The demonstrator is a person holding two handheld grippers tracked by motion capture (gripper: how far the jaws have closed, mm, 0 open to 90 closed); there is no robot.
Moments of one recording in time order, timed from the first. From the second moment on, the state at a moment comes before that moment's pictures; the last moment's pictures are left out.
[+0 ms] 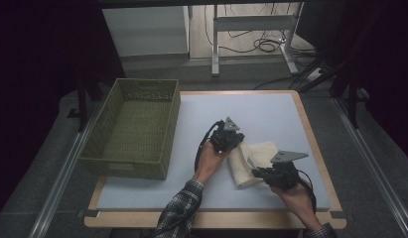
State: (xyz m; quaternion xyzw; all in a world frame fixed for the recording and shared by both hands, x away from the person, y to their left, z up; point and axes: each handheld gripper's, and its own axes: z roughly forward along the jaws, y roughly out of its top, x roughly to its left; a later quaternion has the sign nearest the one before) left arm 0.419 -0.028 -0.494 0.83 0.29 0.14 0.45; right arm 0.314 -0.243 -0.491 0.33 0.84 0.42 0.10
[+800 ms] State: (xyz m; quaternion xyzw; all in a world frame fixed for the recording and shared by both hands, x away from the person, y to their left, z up) left arm 0.434 -0.093 -0.497 0.85 0.27 0.14 0.44; right arm 0.317 -0.298 -0.495 0.38 0.82 0.41 0.12
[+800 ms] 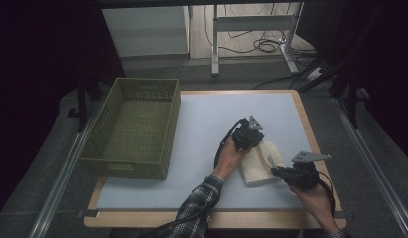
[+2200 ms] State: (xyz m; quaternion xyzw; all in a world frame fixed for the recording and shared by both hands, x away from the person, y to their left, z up) left arm 0.409 -0.009 -0.511 0.83 0.34 0.17 0.42; right arm 0.317 -0.348 -0.467 0.43 0.80 0.37 0.22
